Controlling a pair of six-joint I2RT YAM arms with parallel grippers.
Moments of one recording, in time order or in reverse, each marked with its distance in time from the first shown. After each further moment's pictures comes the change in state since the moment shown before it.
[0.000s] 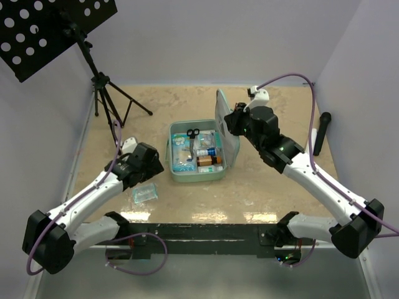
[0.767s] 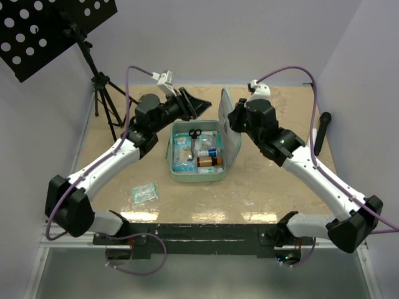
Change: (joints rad) left arm -0.005 0.356 0.373 1.023 0.720 0.179; right arm 0.000 0.051 0.132 -0.174 0.072 0.019
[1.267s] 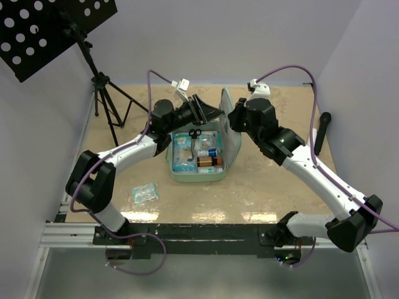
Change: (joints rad) left arm -0.009 0.229 -0.041 0.327 0.172 -0.213; right arm 0.000 0.005 0.013 -0.015 0.000 0.000
